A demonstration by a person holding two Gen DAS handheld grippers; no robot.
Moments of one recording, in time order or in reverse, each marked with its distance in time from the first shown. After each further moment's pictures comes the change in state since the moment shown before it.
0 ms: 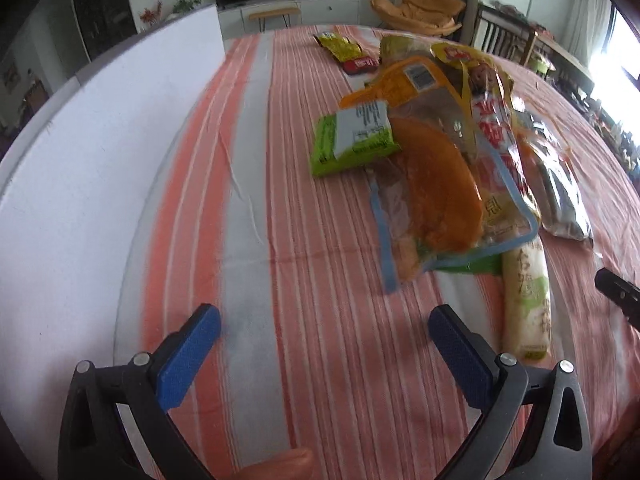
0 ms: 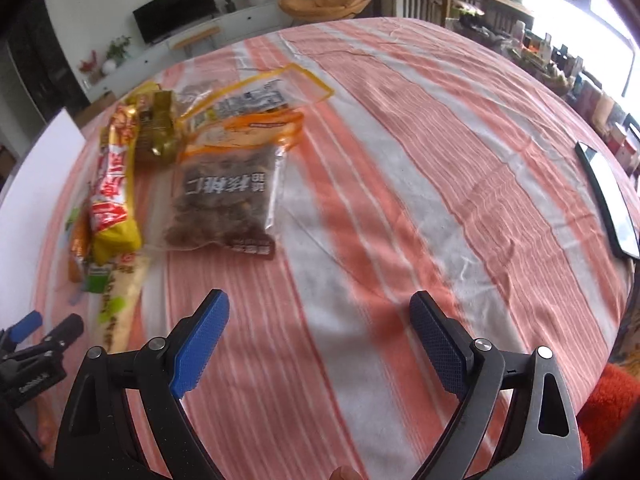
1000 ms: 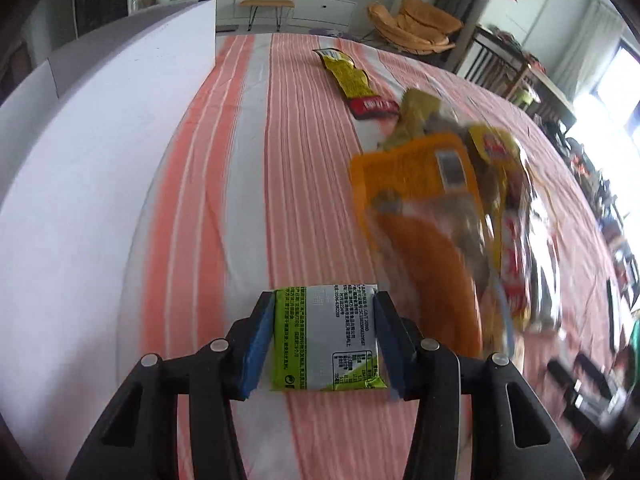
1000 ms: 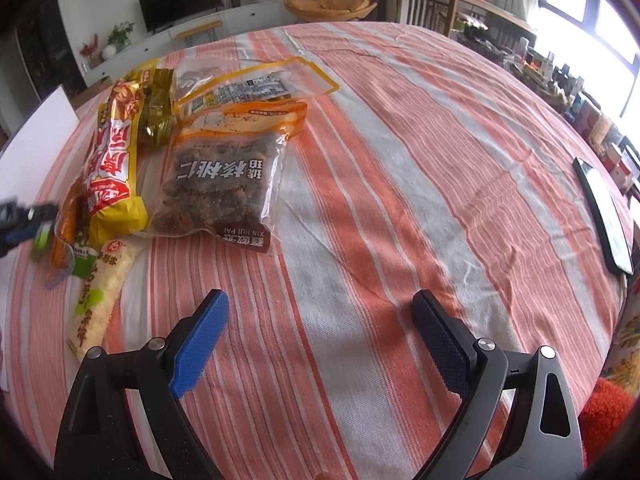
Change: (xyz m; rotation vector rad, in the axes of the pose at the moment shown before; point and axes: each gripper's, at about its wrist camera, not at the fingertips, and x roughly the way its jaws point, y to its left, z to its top) left arm 0.014 0.039 0.065 -0.087 0.040 -0.189; right arm 0.010 0.009 -0.004 -0.065 -0.009 -0.055
